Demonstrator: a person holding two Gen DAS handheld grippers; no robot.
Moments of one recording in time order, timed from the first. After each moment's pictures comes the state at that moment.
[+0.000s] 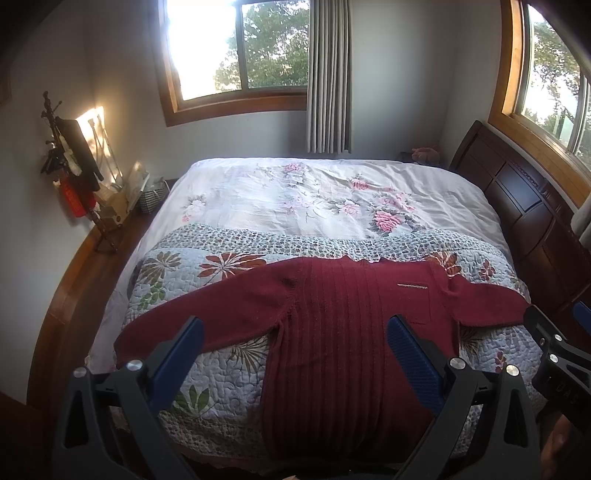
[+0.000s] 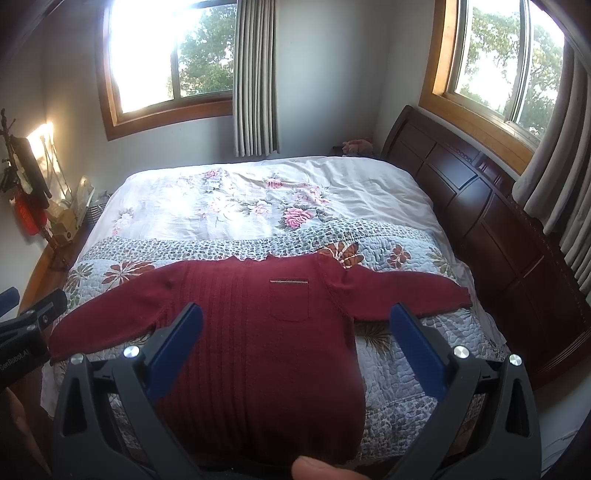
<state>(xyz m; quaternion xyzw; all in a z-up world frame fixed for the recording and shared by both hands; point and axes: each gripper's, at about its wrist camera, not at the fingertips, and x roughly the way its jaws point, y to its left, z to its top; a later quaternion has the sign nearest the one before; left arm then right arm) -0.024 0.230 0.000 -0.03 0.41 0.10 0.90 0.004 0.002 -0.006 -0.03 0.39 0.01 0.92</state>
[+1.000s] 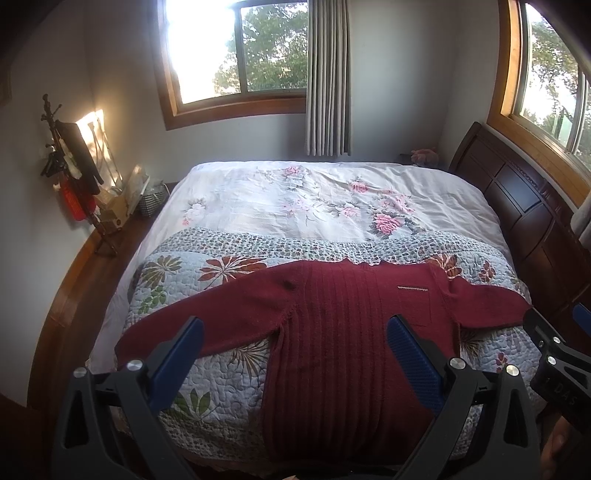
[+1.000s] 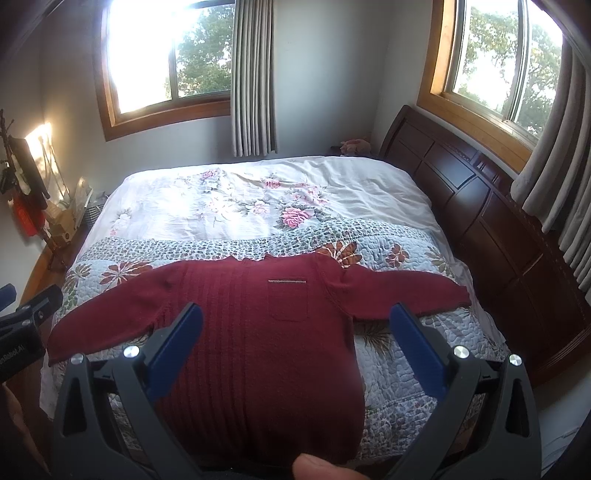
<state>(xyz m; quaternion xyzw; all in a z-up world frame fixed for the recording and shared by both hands) -0.021 0.230 0.000 -0.02 0.40 0.11 0.91 0.007 -0.002 -0.008 -0.03 0.39 0.01 0.92</state>
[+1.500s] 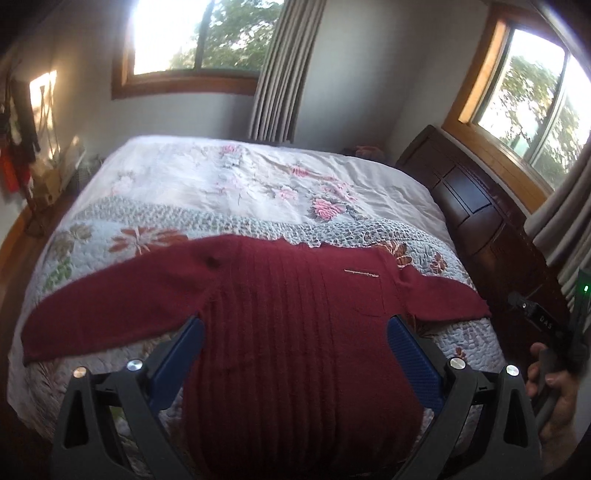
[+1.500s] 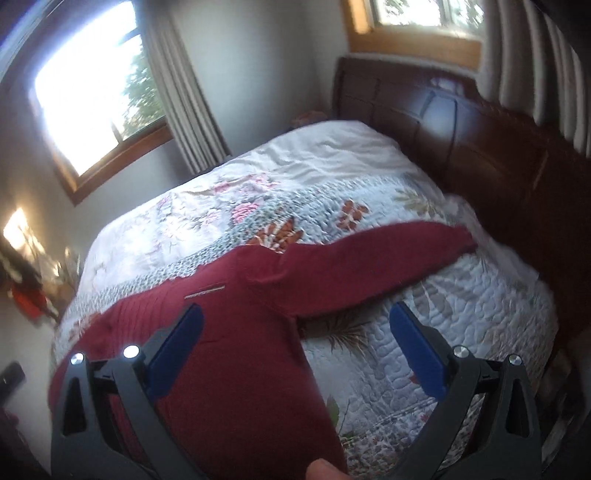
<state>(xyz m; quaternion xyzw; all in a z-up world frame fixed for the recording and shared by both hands) 0.017 0.244 -0.114 -0.16 0.43 -0.03 0.89 0.075 -0.225 -0.148 0.17 0.41 -0.05 0.90</state>
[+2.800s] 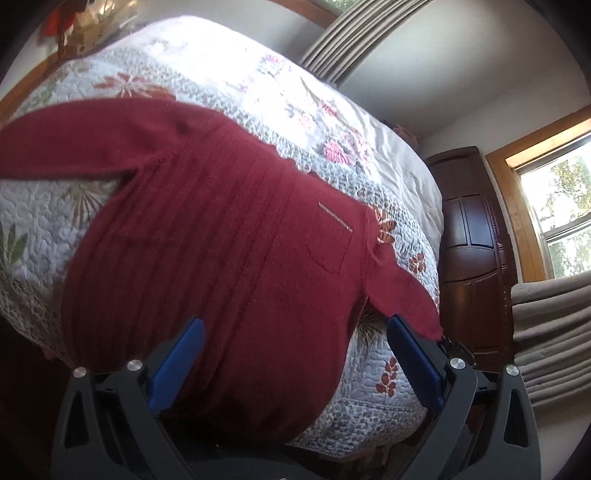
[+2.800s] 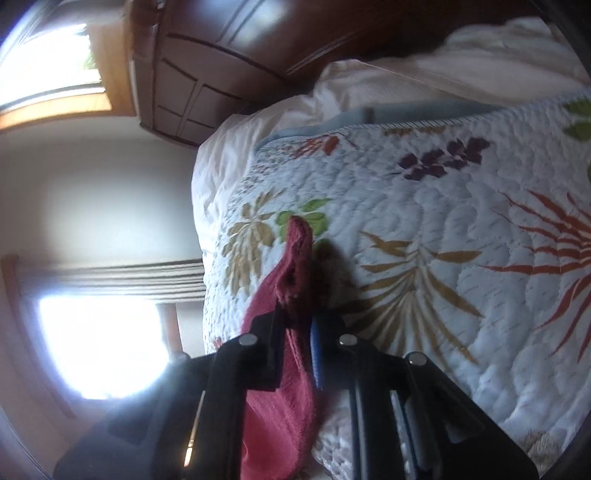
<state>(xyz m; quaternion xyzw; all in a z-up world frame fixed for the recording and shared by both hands) 0.018 0.176 -0.187 -0.37 0.52 0.00 0.77 0.189 -0.589 -0.399 0.63 0.33 -0.08 0.70</state>
